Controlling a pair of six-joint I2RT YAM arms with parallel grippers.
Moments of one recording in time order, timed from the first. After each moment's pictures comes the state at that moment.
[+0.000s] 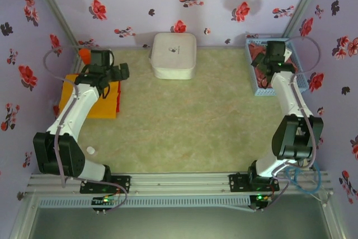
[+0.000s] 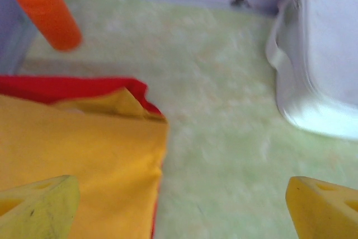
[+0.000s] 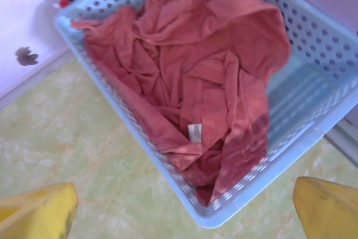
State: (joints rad) left arm -0.18 1.43 1.26 -0.59 -0.15 -0.23; right arm -0.08 1.61 1.43 -0.63 0.26 0.52
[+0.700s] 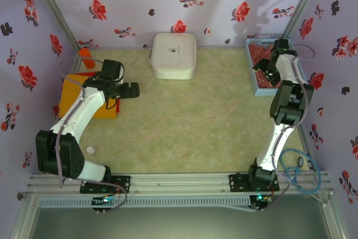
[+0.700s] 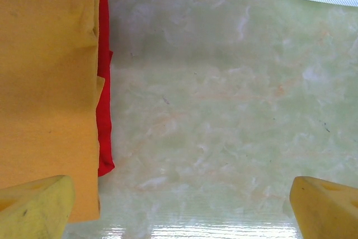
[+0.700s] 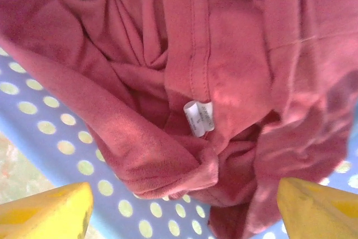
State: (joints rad) left arm -0.26 1.43 1.19 -0.77 -0.05 -0.27; right arm -0.22 2.14 1.84 -0.92 -0.09 0.58
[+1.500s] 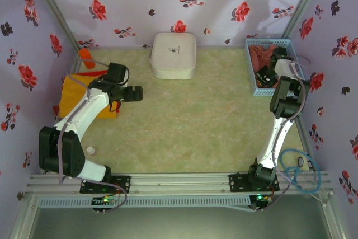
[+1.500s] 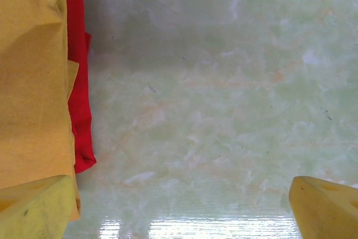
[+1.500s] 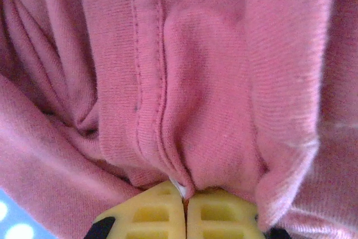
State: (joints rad) left arm -0.30 1.45 1.14 -0.74 -0.05 -0.29; right arm -0.25 2.30 1.86 -0.83 -0.18 0.67
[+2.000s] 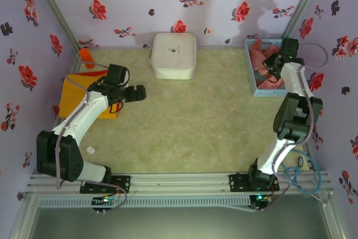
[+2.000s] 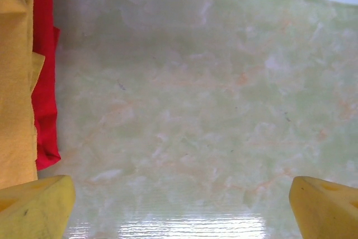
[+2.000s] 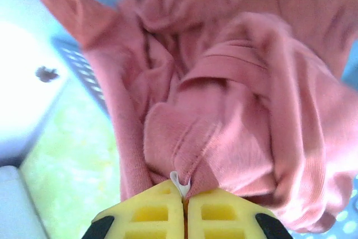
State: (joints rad) left arm -0.31 1.40 1.11 -0.70 0.02 -0.38; right arm -0.22 1.81 1.55 -0.57 -0.07 0.68
